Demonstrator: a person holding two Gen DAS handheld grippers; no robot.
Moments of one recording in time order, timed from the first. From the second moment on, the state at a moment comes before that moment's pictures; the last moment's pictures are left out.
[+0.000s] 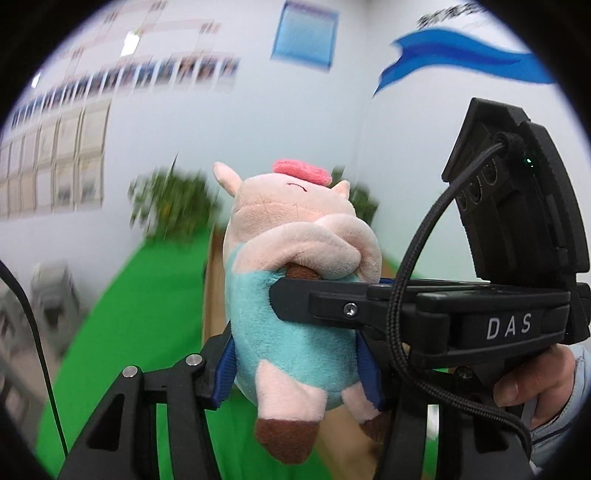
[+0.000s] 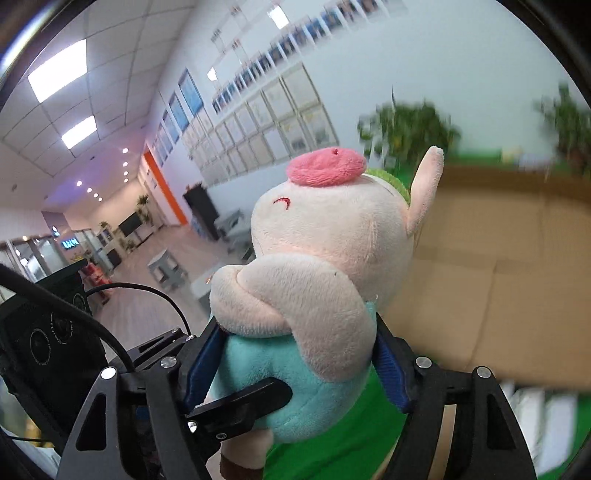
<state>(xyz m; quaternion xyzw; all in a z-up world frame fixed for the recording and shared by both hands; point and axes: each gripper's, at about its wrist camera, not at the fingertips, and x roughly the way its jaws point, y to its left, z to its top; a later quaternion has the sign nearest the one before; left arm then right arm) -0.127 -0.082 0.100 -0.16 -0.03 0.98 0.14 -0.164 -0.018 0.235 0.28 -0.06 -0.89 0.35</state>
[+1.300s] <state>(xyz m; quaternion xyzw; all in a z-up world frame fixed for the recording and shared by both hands) -0.294 -0.128 -0.014 -0.39 -0.07 0.91 0.10 -0.406 -0.039 -0.014 0.46 -0.09 -0.81 0.35</state>
